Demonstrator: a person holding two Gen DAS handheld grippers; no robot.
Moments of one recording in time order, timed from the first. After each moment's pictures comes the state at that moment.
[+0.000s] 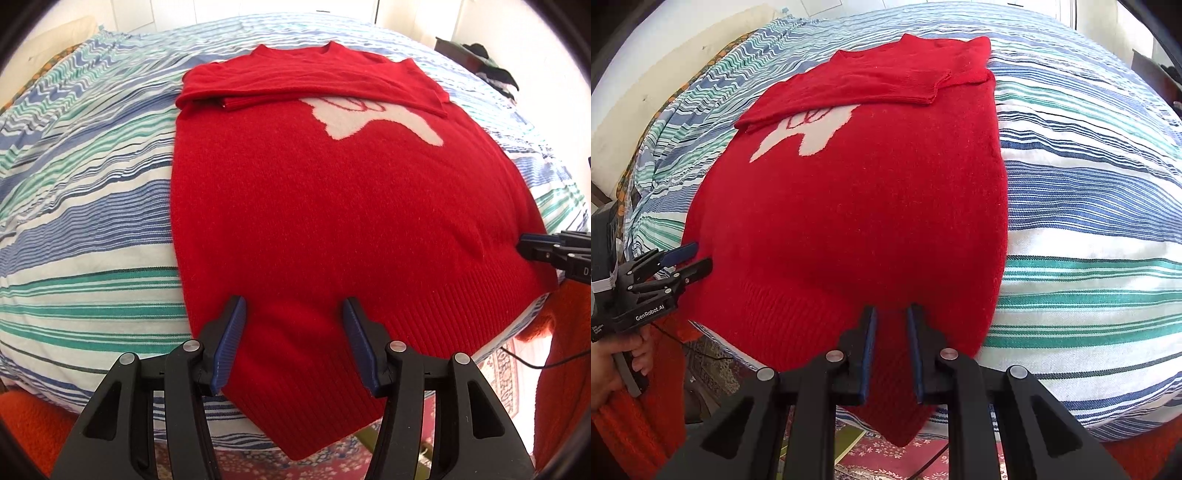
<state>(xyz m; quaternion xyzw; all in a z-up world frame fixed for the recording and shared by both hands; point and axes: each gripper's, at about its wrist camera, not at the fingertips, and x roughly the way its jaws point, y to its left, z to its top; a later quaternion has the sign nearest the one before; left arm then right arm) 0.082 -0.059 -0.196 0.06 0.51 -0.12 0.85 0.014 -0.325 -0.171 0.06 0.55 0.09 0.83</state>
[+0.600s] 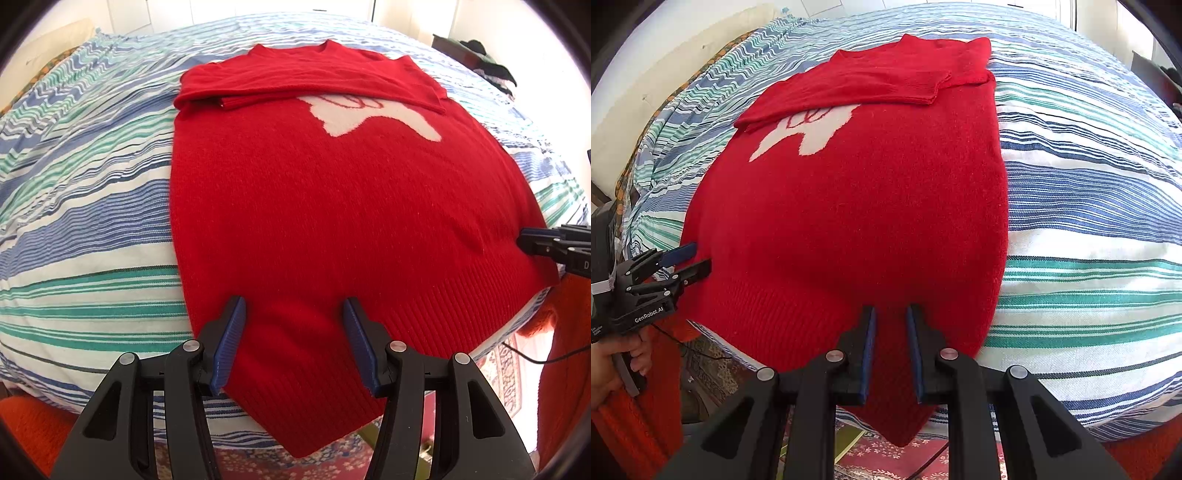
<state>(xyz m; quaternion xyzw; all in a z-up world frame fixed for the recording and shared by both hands) 0.080 -0.059 -0.197 0.07 0.51 -0.13 0.85 0.014 -0.325 -0.172 0.06 0.55 0.09 0.83</state>
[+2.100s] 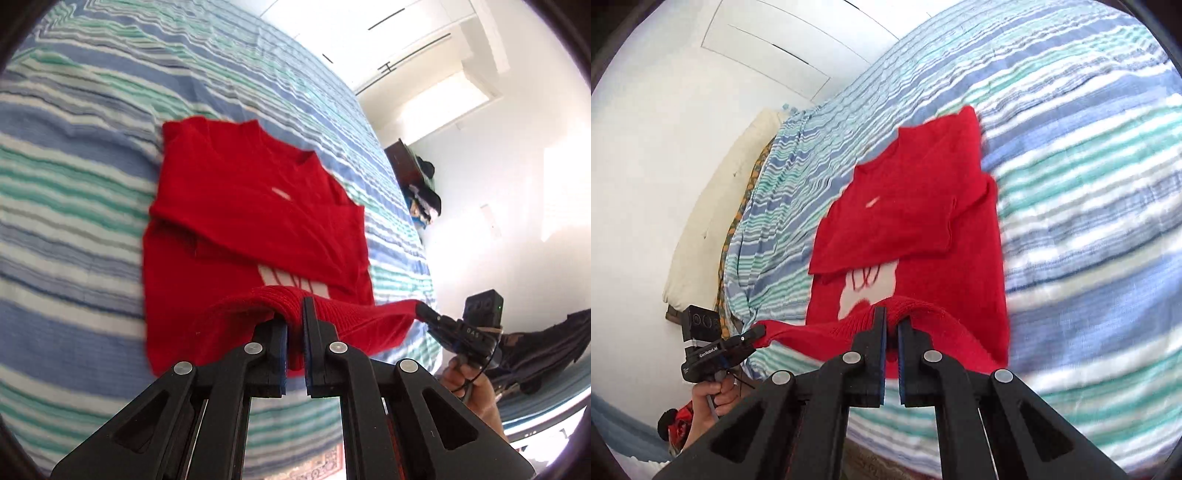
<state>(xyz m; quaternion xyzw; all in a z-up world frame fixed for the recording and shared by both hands) 0.227 0.013 -0.109 -0.27 0.49 -0.25 0.79 0.093 -0.408 -0.087 0.32 0.44 0.15 0.82</state>
